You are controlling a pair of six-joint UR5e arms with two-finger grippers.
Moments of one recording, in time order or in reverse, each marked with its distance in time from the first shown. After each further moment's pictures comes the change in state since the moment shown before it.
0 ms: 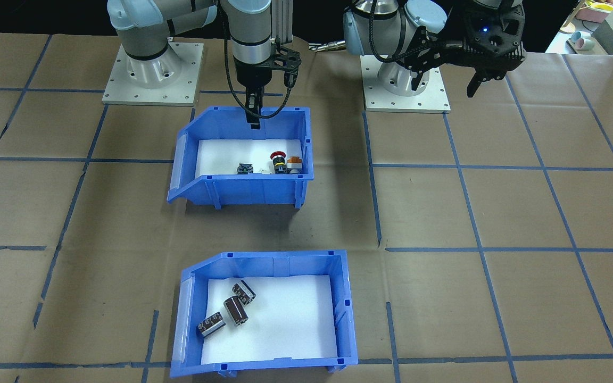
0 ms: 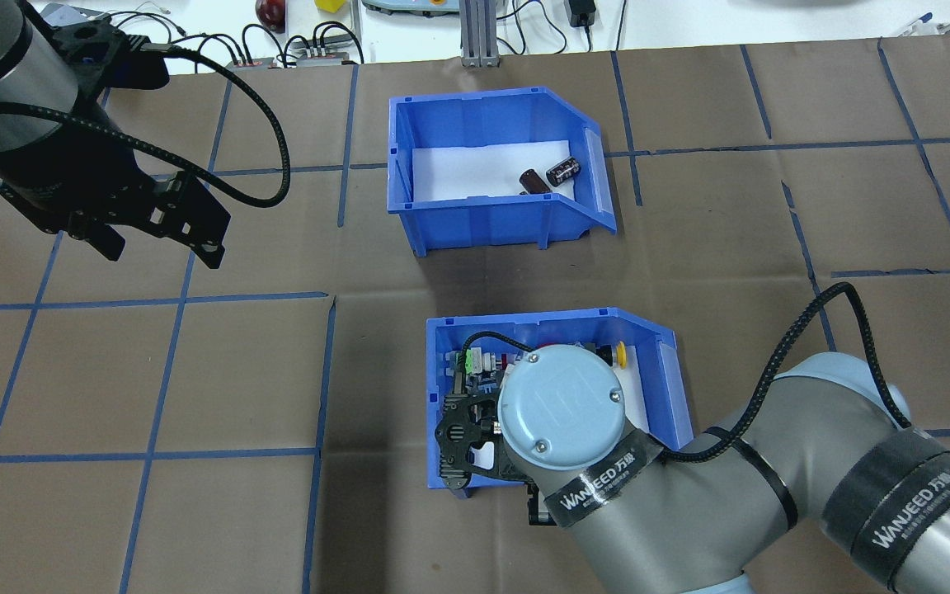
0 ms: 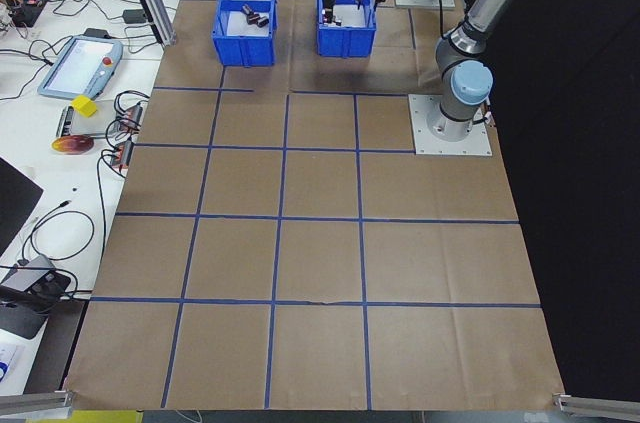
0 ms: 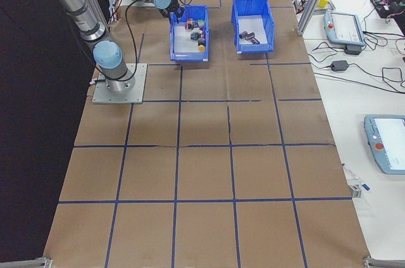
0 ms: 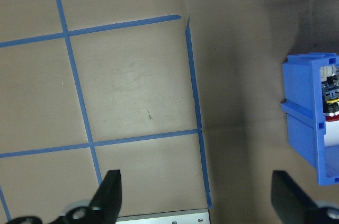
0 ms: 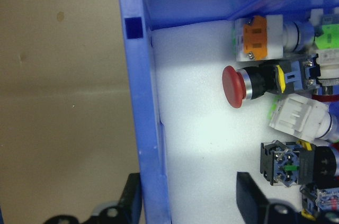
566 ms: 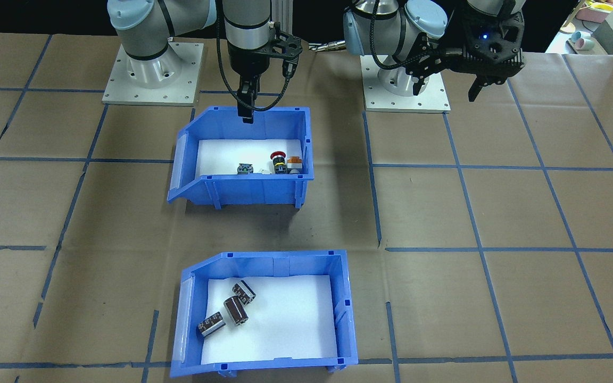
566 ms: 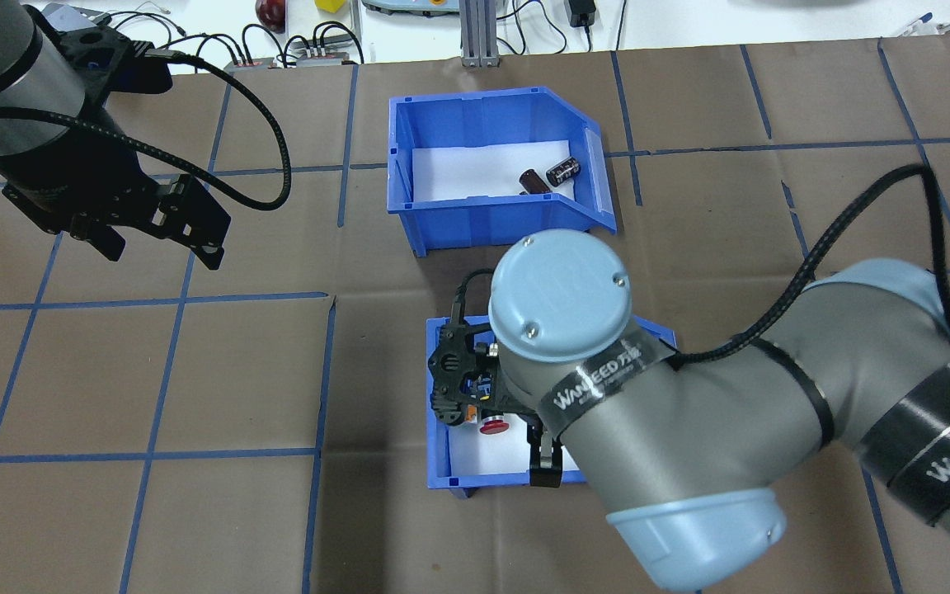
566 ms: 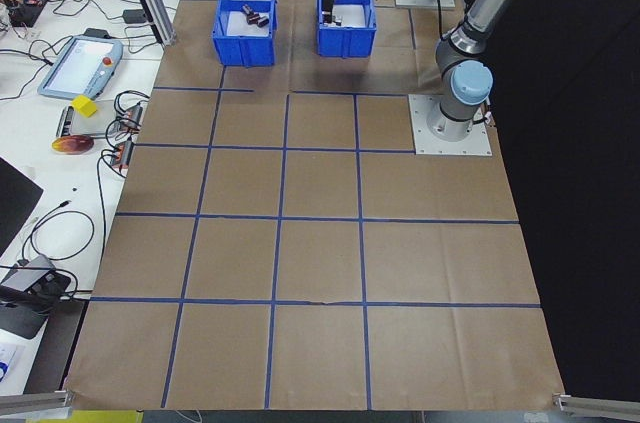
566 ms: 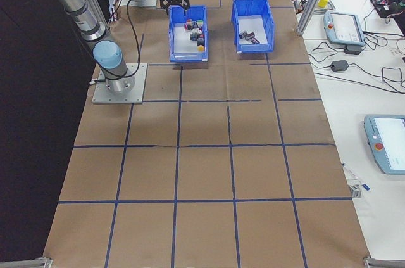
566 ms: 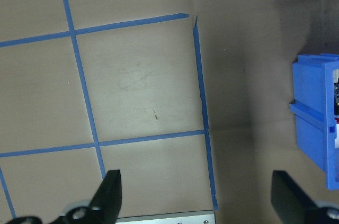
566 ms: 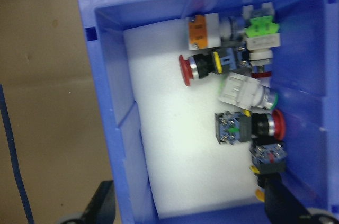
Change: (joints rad) left arm 0.000 -0.008 -0.008 0.017 0.010 0.006; right arm -0.082 0.001 -0.239 0.292 -0.002 -0.006
